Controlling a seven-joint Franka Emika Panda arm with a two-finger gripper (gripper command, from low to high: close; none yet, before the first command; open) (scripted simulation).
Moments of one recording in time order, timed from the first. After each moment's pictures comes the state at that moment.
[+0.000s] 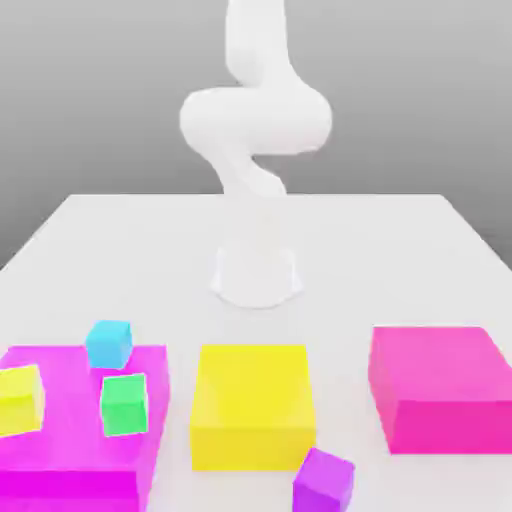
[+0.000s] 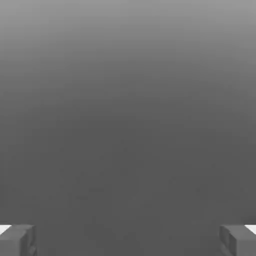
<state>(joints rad) 0.03 -0.71 -0.01 -2.31 0.00 2.33 0.72</state>
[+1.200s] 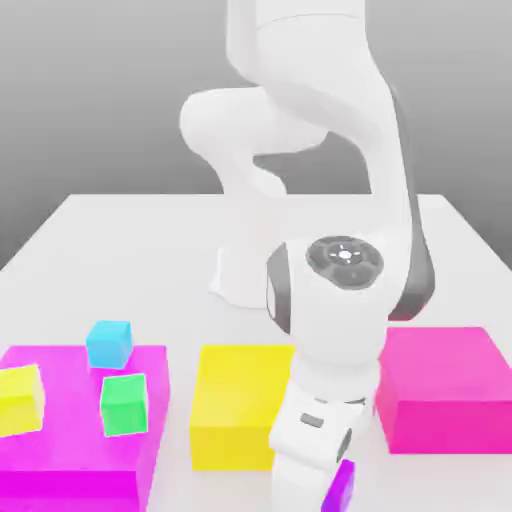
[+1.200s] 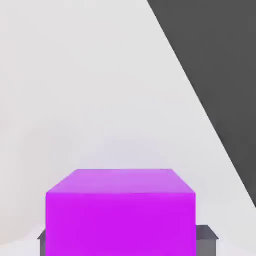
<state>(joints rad) 0.19 0.42 -0.02 -2.41 0.03 2.82 -0.16</state>
